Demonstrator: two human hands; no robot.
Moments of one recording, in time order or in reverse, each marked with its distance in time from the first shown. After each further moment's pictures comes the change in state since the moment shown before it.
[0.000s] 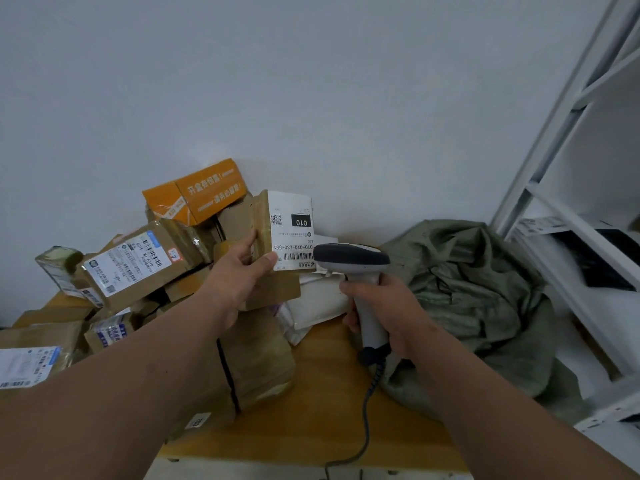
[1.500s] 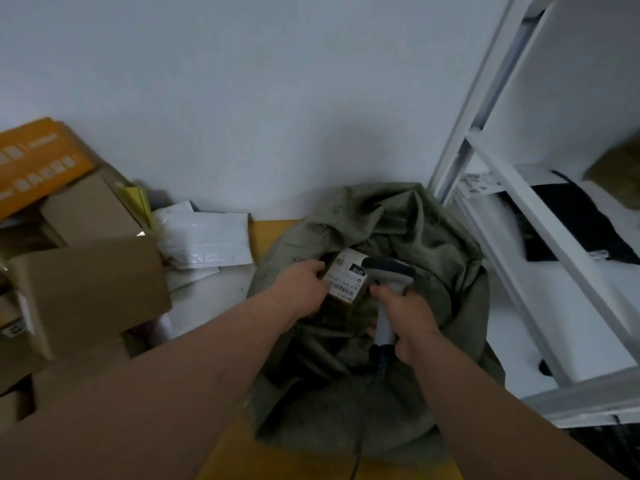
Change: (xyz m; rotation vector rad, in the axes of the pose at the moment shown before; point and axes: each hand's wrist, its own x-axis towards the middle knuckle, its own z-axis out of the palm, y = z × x) left_hand 0.070 -0.013 0.307 0.572 -0.347 -0.160; right_hand 0.125 0.080 -0.222 0.224 0.402 0.348
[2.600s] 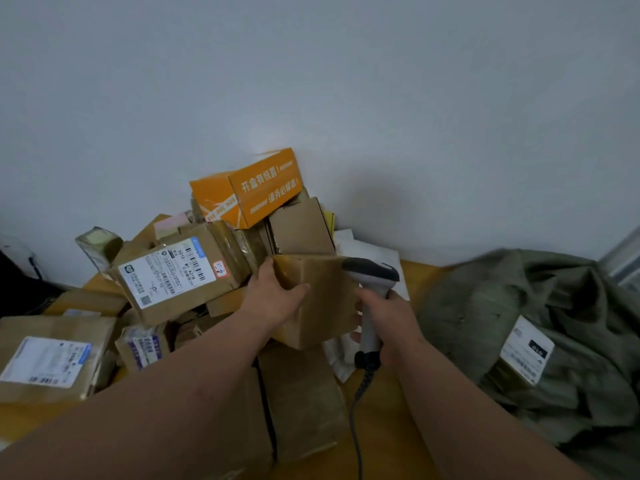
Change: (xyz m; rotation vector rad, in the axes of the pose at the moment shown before) left_hand -0.075 -0.208 -0.277 -0.186 0.472 -0.148; right_hand -0.113 0.039 0.312 -0.302 -0.256 -0.141
